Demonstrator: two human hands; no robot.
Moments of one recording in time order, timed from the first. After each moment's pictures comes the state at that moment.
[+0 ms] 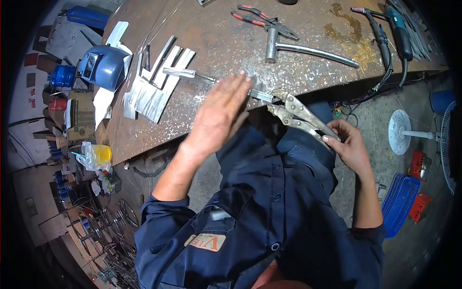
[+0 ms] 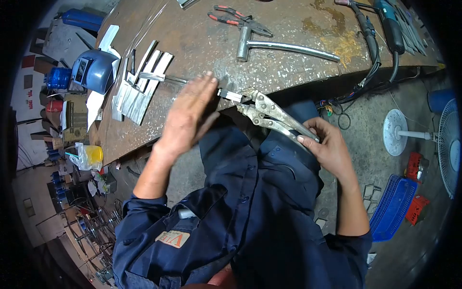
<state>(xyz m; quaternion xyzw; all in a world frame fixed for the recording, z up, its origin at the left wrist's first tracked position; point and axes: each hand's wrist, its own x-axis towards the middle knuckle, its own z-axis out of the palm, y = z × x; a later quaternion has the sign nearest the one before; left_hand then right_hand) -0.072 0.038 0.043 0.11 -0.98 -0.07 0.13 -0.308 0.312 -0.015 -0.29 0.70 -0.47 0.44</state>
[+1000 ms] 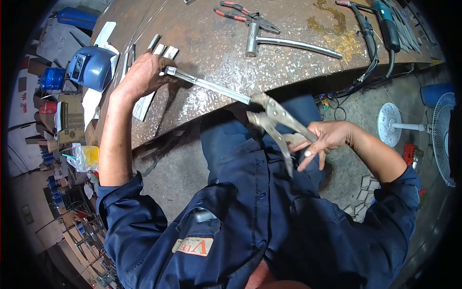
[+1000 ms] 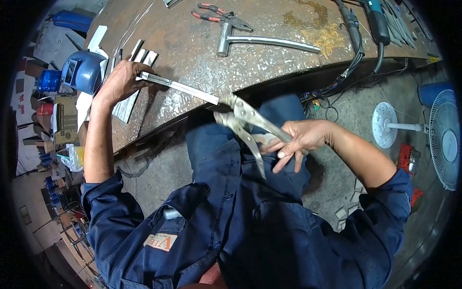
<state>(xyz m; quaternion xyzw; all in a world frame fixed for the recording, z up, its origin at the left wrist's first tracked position) -0.070 -0.098 0.114 0.19 -0.97 -0.03 -0.14 -0.346 0.280 -0.021 -0.23 0.34 -0.26 0.87</state>
